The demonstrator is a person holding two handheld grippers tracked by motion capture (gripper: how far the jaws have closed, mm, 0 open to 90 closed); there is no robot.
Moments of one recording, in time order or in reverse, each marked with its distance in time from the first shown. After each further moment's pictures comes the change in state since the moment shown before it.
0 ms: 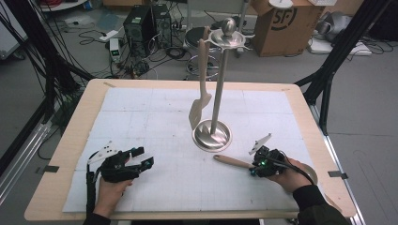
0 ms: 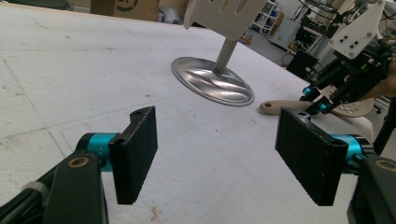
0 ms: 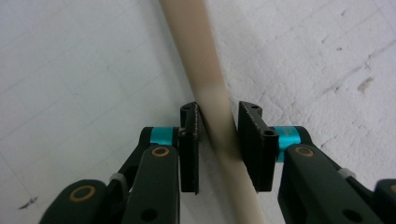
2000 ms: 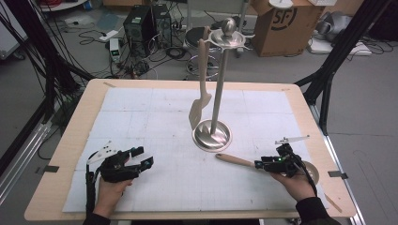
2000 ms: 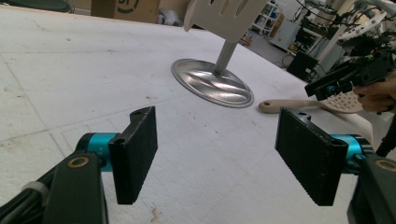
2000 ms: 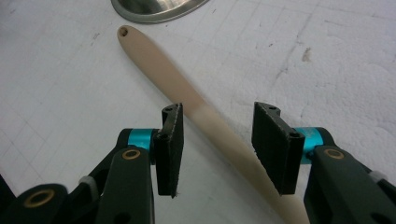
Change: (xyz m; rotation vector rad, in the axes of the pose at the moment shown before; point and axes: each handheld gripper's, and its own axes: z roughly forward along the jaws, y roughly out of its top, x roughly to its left) left arm -0.001 0.001 -0.001 -0.007 0.001 -0.001; right arm -0.020 -0.046 -0.015 -0.366 0.129 0.521
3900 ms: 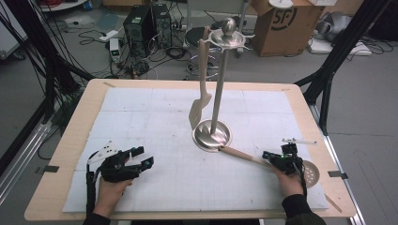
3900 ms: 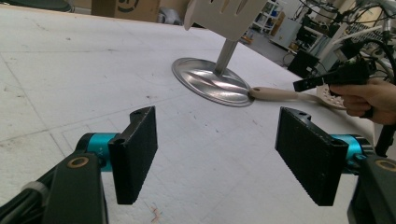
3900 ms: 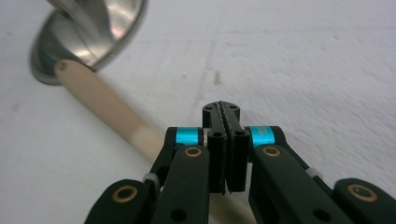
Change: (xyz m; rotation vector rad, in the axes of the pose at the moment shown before) left arm 0.000 0.000 0.001 0.007 0.002 0.007; right arm -0.021 -0.013 0.015 -0.188 -0.178 0.207
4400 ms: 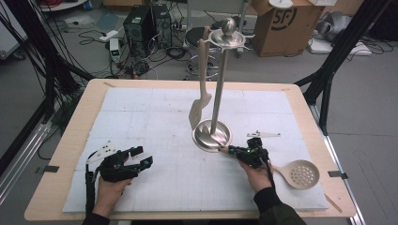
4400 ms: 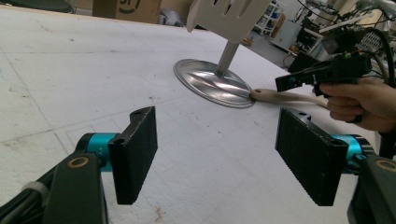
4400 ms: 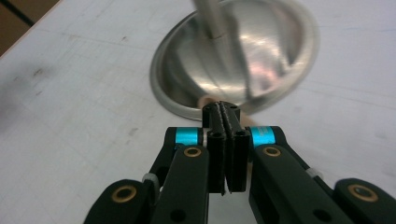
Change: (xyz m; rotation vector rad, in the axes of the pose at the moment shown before) left arm 0.002 0.000 -0.001 -0.008 0.004 -0.005; right arm 0.084 0.018 0.045 -0.027 0.224 -0.146
